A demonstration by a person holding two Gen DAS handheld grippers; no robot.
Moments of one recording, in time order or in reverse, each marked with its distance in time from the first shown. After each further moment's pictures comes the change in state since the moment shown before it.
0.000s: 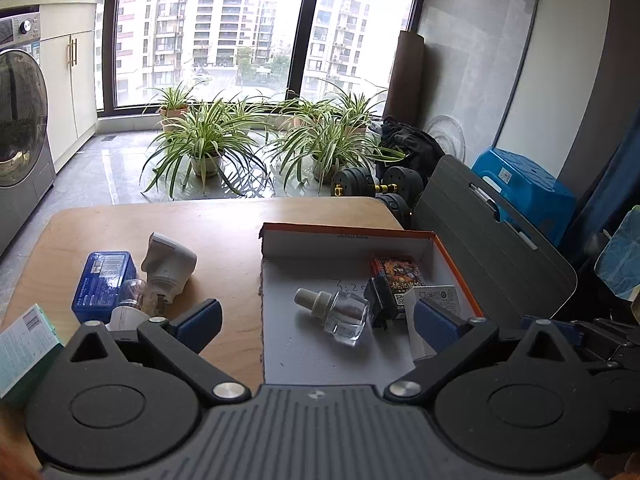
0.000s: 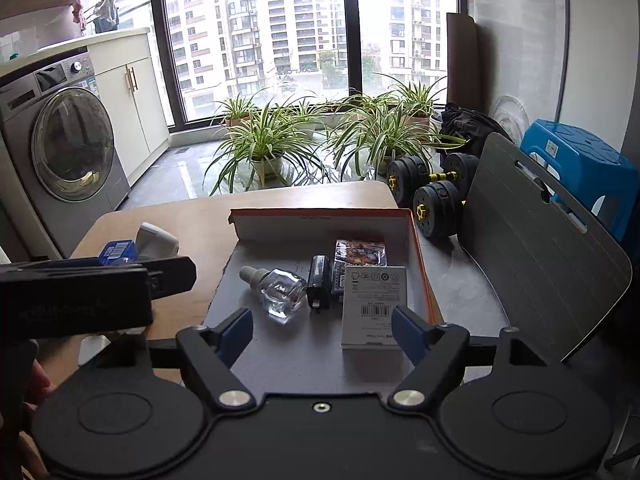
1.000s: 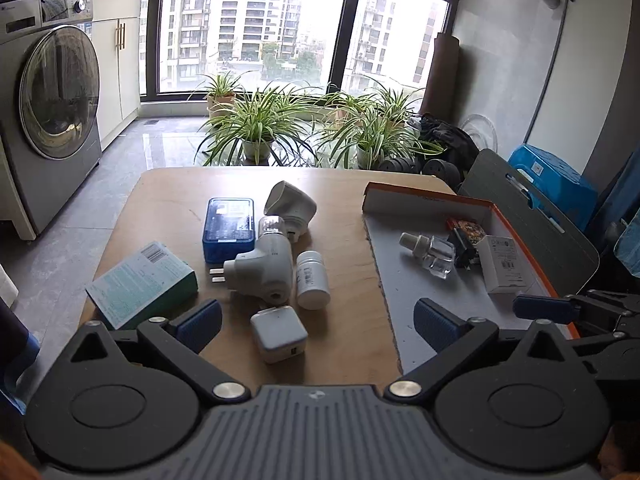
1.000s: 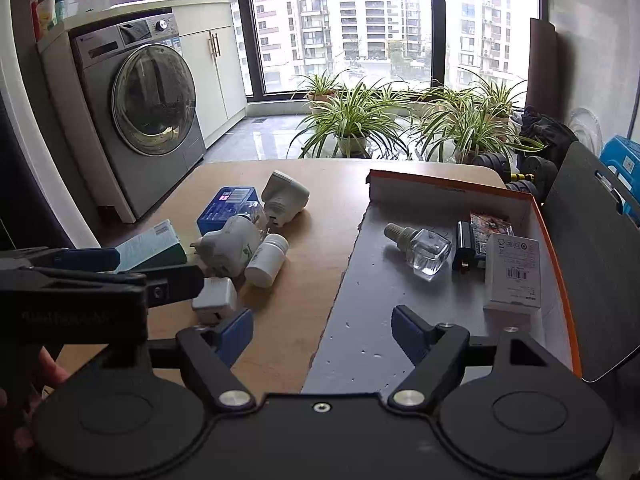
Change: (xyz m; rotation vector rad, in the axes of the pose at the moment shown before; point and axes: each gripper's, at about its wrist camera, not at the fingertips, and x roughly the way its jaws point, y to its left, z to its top) left arm -0.071 0.103 -0.058 -0.033 0.008 0.071; right arm -0.018 0.103 -0.042 -0.131 0.050 0.166
